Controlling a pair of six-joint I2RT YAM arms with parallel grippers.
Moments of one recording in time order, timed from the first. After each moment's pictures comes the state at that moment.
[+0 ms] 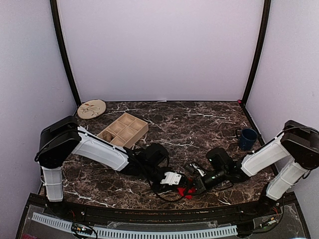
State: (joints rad) left arm -1.12 1.98 1.07 0.05 0.49 0.75; right arm 0.89 1.56 0.38 0.35 -0.68 0.64
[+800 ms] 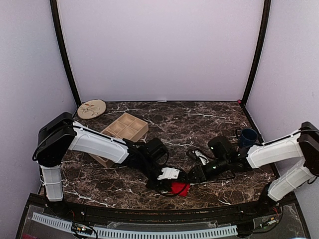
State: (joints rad) left arm -1.08 1.97 1.17 -0.27 0.51 0.66; right arm 0.83 1.43 0.51 0.06 -0.52 0.49
